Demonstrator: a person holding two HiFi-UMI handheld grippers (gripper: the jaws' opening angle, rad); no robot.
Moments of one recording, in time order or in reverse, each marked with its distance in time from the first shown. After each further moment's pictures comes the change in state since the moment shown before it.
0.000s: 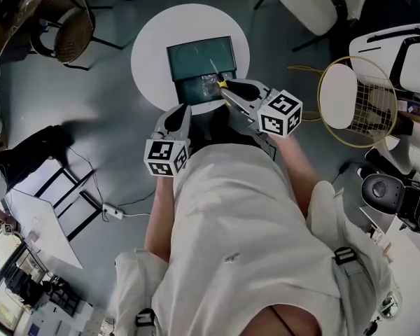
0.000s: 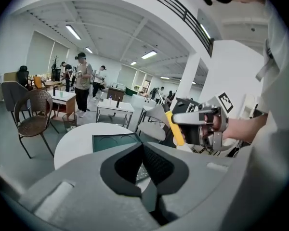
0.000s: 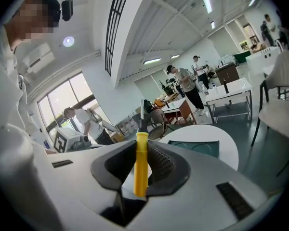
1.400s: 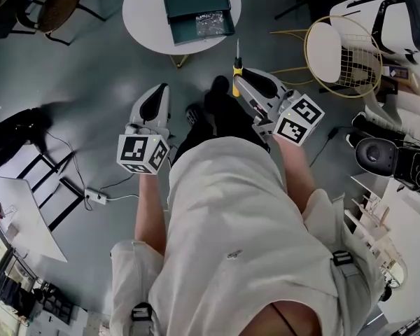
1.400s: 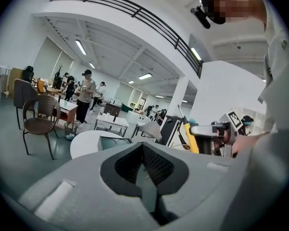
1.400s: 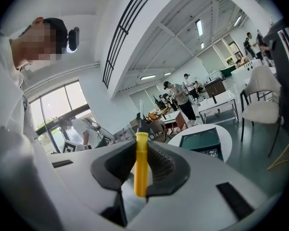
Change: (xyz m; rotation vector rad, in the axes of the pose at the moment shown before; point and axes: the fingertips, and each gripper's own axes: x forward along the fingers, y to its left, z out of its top) left arm -0.197 -0.034 -0.050 -0.030 -0.236 -0.061; right arm -0.095 0.191 -0.073 0.011 -0.211 -0.110
